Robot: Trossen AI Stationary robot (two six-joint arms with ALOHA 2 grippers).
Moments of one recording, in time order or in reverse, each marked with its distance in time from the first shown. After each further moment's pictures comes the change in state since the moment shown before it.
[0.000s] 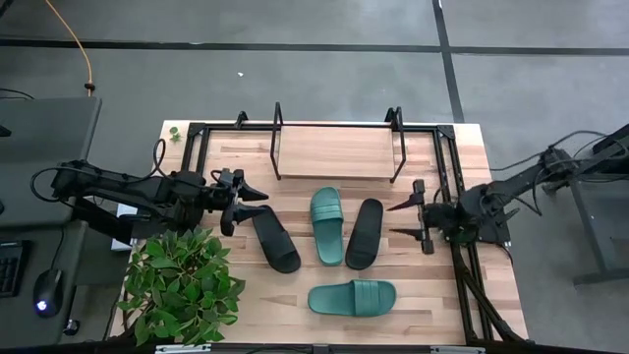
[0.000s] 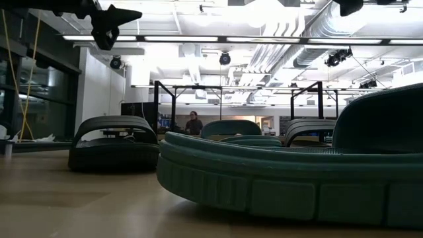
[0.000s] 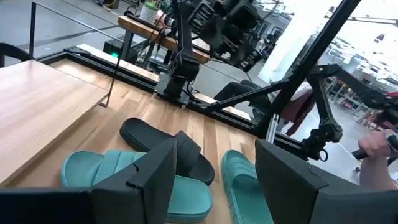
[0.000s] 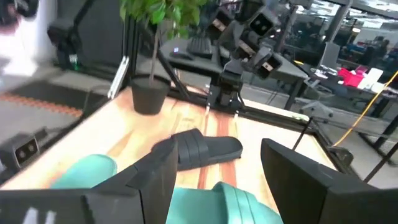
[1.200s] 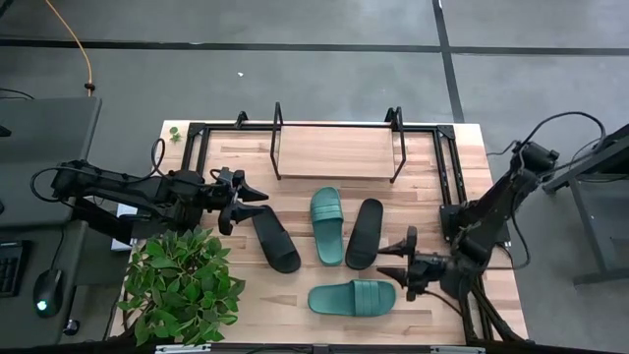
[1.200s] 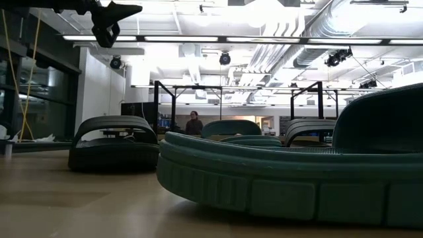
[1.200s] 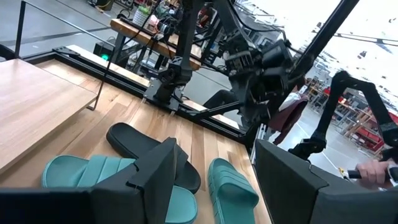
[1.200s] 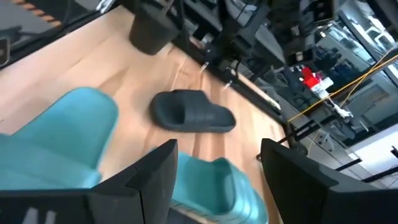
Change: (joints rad) left arm 0.000 0.000 0.000 0.042 0.019 -0.047; right arm 0.437 0.594 0.208 0.001 0.589 -0.016
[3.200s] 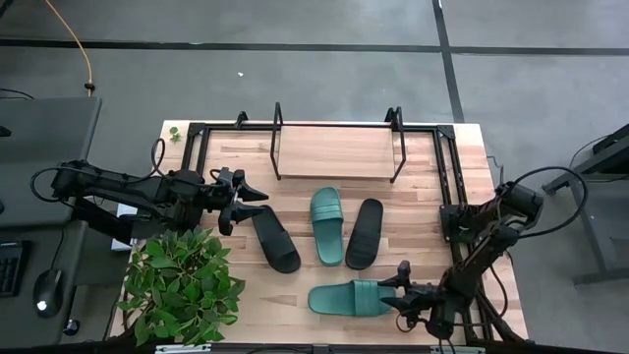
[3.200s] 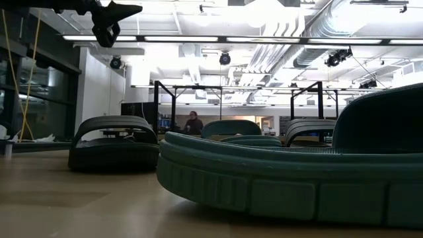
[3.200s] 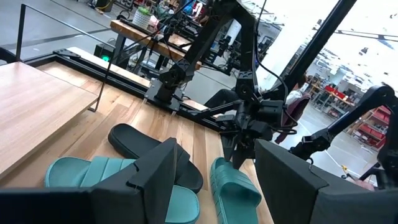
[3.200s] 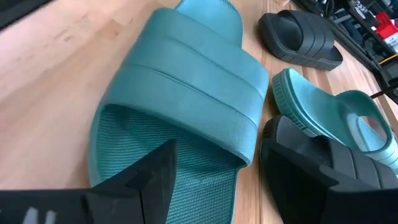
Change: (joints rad) left arm 0.000 0.000 0.000 -0.002 0.000 0.019; right arm 0.152 0.481 0.000 0.005 -0.065 0.499
